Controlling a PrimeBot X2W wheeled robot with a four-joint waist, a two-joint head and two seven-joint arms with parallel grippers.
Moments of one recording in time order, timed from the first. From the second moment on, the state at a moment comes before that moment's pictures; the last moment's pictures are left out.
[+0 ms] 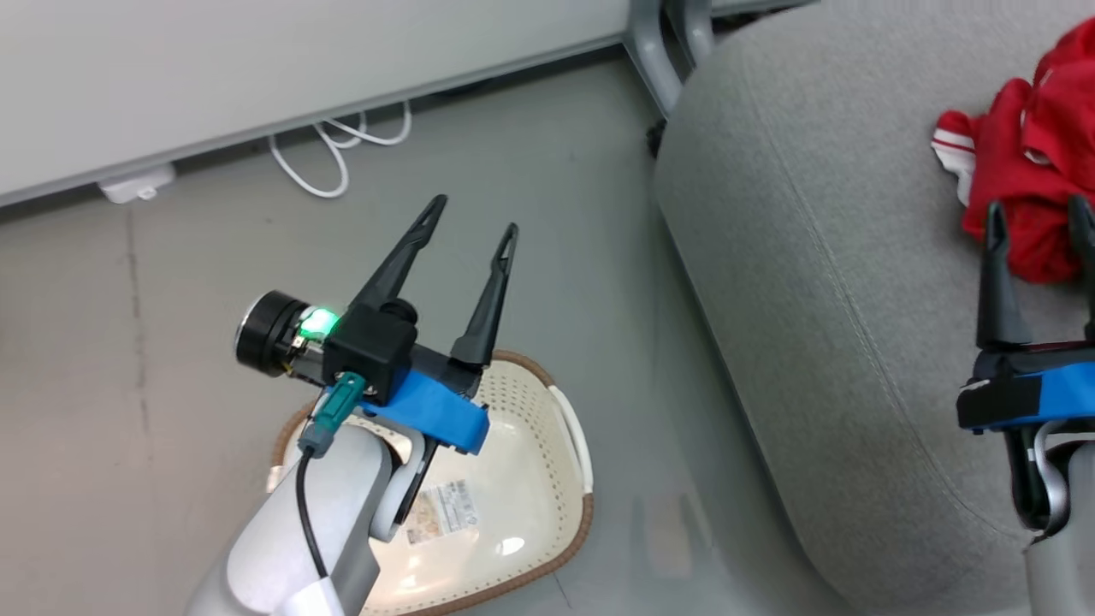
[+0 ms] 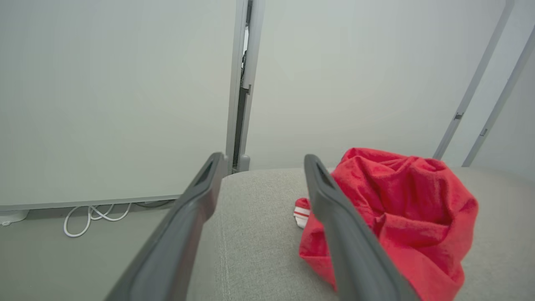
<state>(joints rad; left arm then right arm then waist) -0.53 0.20 -0.58 0.31 -0.29 0.01 -0.26 -0.36 -0.18 -0.19 0.23 0.06 0.13 -0.26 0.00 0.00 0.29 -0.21</state>
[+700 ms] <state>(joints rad) -0.28 0.11 -0.20 0.26 -0.16 -0.03 -0.26 -0.29 -0.13 -0.04 0.26 0.07 0.13 -0.26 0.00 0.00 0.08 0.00</state>
